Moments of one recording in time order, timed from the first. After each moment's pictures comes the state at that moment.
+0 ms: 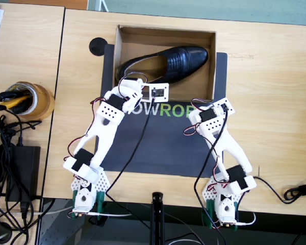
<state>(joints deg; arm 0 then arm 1) 23.9 75.1 72.9 52.0 -21.2 -30.2 83.8 92.2 78.0 -8.7</state>
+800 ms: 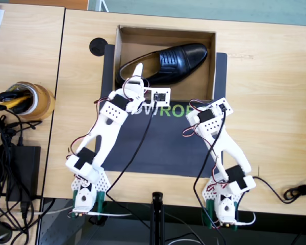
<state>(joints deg) 24.5 78.8 72.2 58.5 -22.9 -31.3 83.8 92.2 78.0 -8.7</state>
